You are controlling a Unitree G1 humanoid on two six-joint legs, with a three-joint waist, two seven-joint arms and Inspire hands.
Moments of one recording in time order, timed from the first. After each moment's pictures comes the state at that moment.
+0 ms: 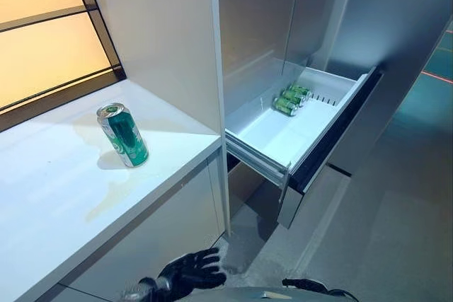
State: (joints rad) left arm 0.01 0.27 -0.37 0.96 -0.48 -0.05 -0.72; right arm -0.06 -0.23 0.25 1.35 0.05 -0.03 0.23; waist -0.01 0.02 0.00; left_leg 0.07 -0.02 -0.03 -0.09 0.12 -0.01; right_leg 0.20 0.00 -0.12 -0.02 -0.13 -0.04
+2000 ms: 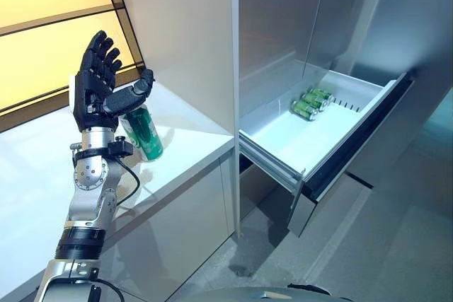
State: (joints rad) left arm -0.19 0.50 0.08 0.06 -0.51 -0.31 0.19; right arm -0.01 -0.23 0.29 1.36 0.09 -0.07 0.18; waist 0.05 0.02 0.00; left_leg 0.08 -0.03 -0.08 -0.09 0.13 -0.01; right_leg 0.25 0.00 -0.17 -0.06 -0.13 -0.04
